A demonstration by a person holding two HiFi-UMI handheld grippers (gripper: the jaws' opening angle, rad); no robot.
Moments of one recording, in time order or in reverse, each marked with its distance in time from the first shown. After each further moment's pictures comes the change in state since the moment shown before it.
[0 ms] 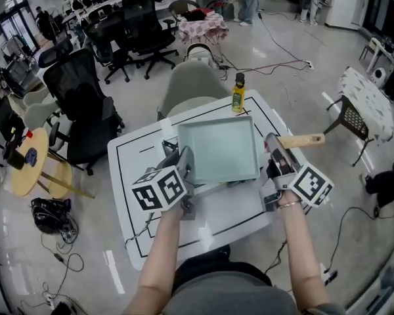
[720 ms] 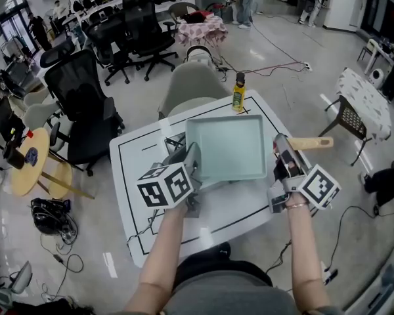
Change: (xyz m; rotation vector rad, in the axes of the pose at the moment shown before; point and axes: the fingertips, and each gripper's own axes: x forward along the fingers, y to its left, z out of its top) left arm -0.010 -0.024 0.007 0.043 -0.004 -0.067; right arm -0.024 0.027 0.015 -0.030 -0.053 0.080
